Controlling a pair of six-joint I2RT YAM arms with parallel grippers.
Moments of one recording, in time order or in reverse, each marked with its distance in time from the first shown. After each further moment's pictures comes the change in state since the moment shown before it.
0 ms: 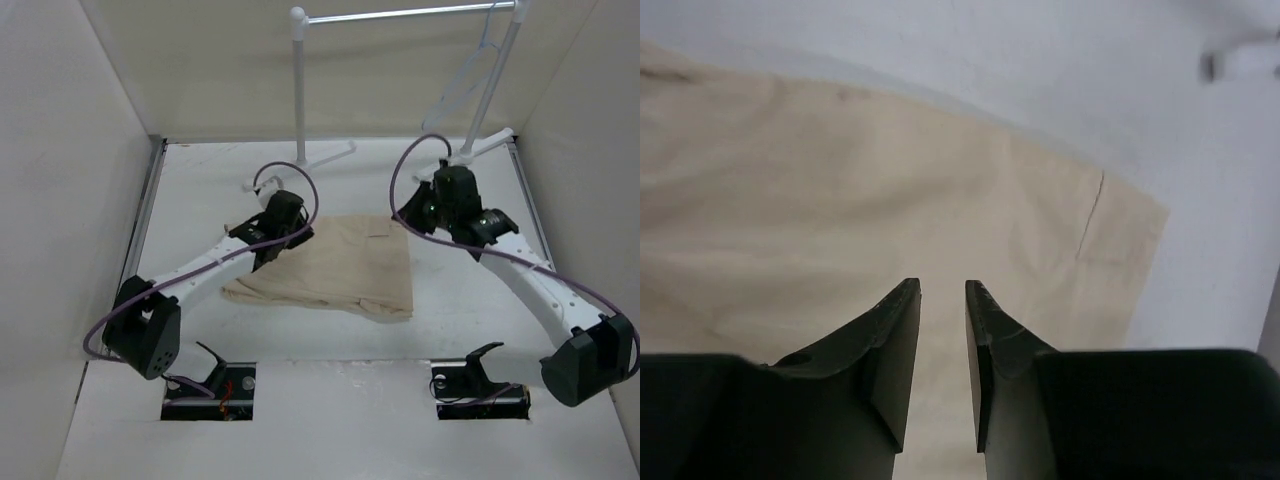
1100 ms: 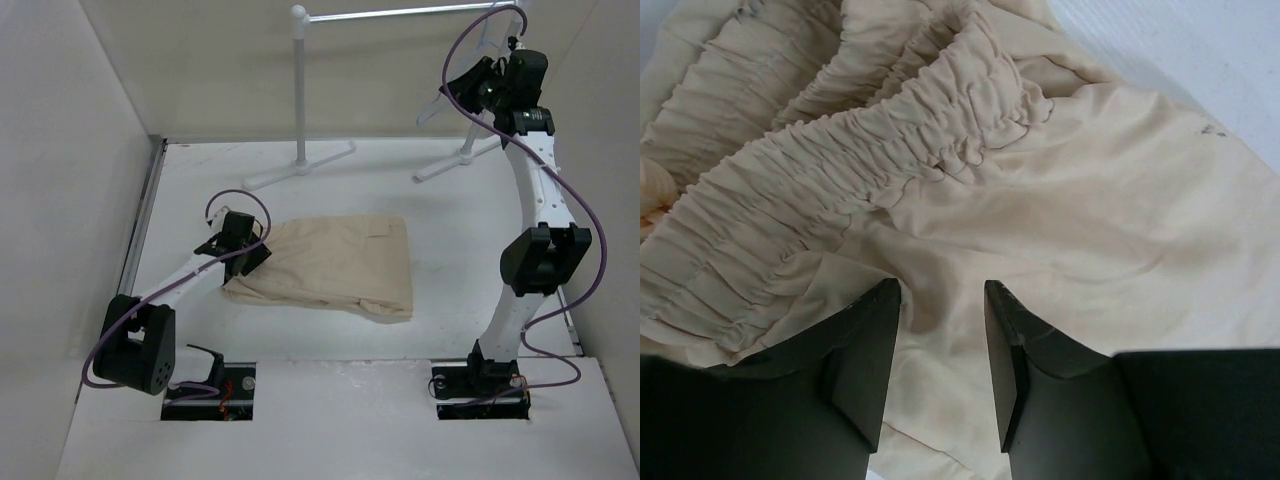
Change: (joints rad) left arm 0.264 -0.075 -0.286 -0.007 0.105 0.030; right arm -0.457 0.712 1.075 0.066 -0.306 -0.150
